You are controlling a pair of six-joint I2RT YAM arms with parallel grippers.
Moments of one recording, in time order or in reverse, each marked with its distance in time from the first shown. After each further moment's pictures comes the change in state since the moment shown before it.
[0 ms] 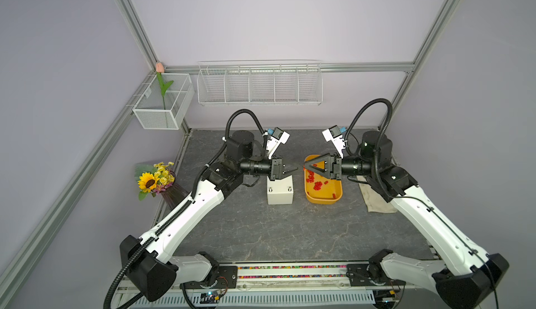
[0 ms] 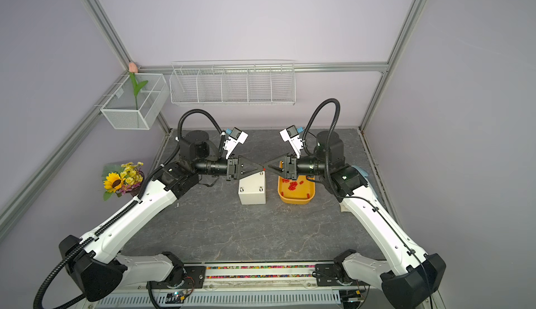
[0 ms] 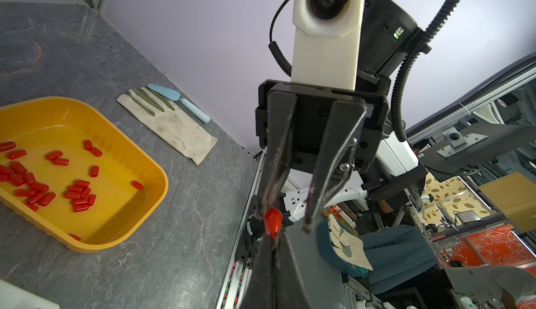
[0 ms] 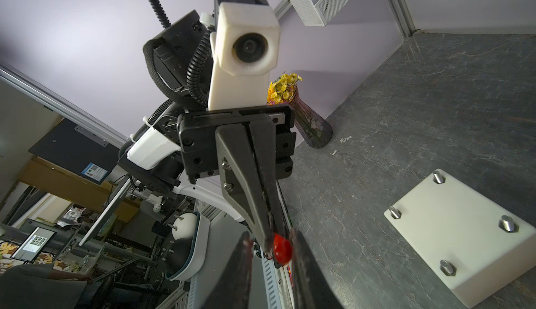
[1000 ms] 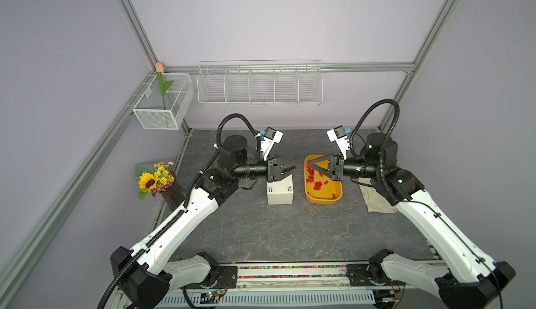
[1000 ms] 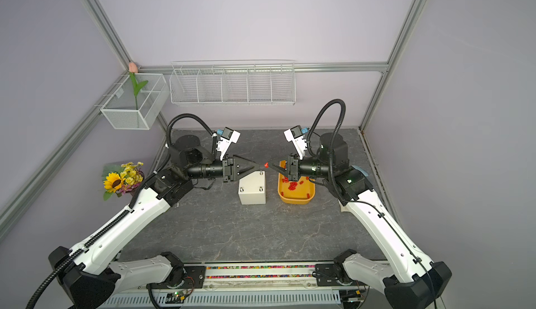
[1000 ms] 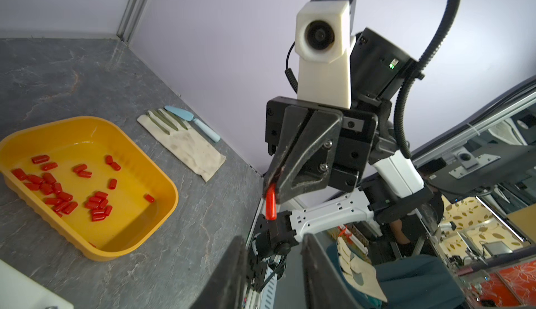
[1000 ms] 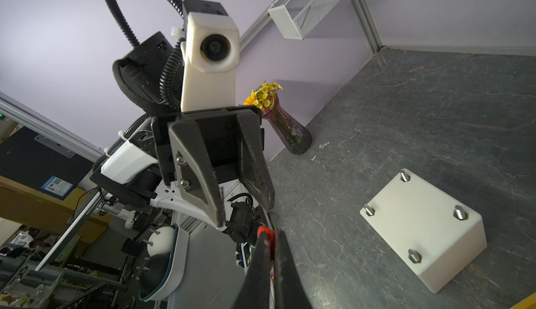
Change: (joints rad) left arm -0.004 -0.108 -0.094 0.121 -0.135 -0.090; right arm -0.002 -0.057 0.002 -0.045 0.125 -0.020
